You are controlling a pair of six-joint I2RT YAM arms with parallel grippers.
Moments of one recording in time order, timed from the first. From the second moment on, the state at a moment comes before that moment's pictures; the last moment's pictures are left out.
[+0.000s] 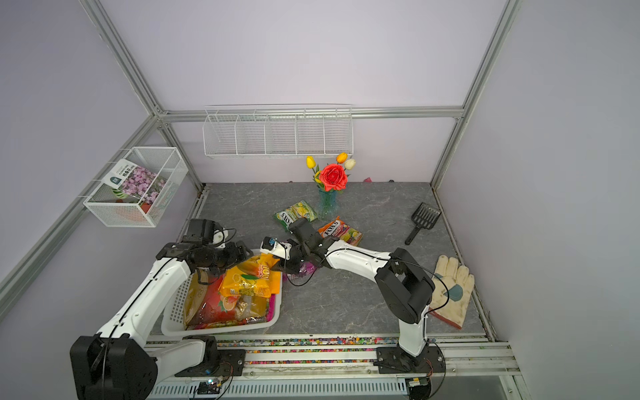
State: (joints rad) left arm -0.12 1.21 0.95 -0.84 0.34 -0.49; right arm 0.83 1.85 1.30 -0.19 -0.53 -0.45
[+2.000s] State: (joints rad) left arm -0.12 1.08 0.93 -0.87 0.26 -0.50; right arm 0.97 2.08 1.75 -0.83 -0.08 0.65
